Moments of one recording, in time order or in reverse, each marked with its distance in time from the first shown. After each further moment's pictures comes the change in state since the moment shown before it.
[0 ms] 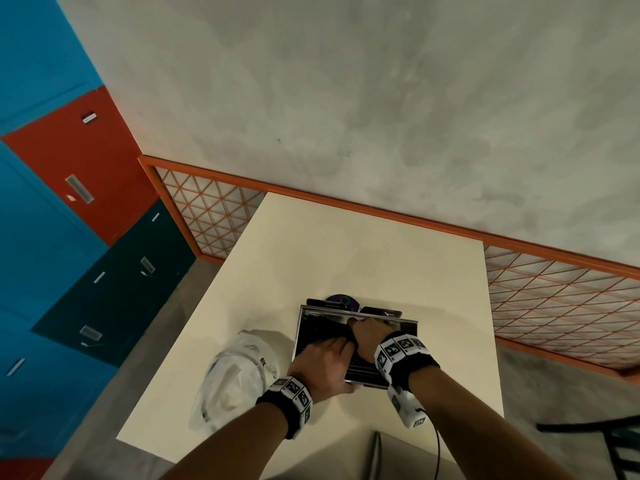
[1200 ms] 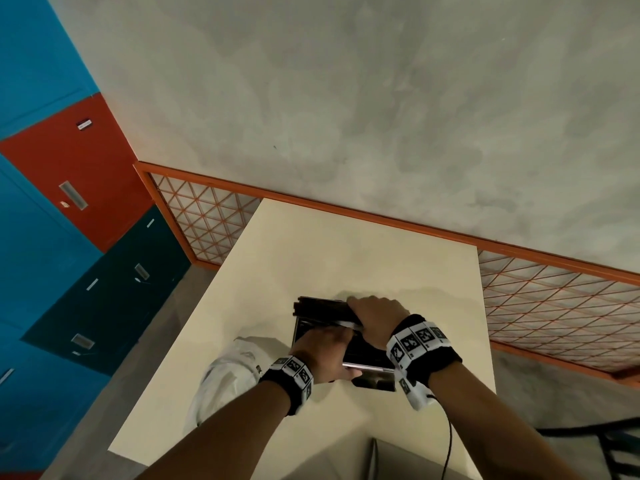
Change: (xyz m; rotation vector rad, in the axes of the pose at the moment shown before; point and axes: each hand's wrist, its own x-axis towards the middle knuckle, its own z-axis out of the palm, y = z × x) left_hand 0.037 -0.021 -0.013 -0.173 -0.247 -0.129; right_hand -0.020 0.007 -0.068 -0.013 0.132 -0.091
